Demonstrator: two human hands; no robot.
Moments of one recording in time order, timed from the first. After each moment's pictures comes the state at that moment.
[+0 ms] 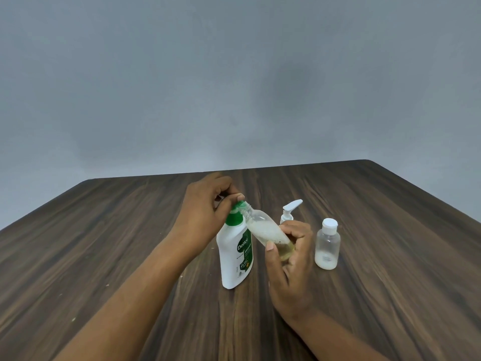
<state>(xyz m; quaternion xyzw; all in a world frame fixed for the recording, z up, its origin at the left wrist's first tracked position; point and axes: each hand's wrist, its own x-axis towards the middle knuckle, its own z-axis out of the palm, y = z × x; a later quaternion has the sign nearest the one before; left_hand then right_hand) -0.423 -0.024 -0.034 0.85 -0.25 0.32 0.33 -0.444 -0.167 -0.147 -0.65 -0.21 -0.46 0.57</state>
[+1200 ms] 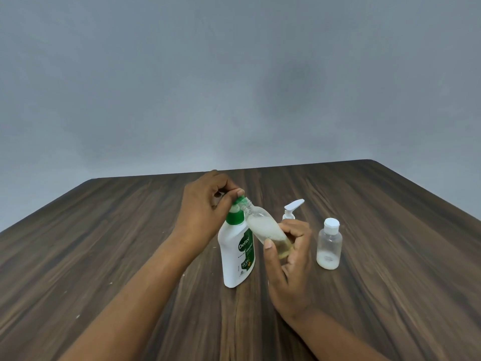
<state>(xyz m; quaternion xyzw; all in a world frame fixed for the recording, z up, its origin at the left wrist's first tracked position) -0.425 -0.025 -0.035 0.83 -0.23 0.34 0.37 -0.444 -0.163 -0.146 -0.64 -0.21 -0.46 0.58</state>
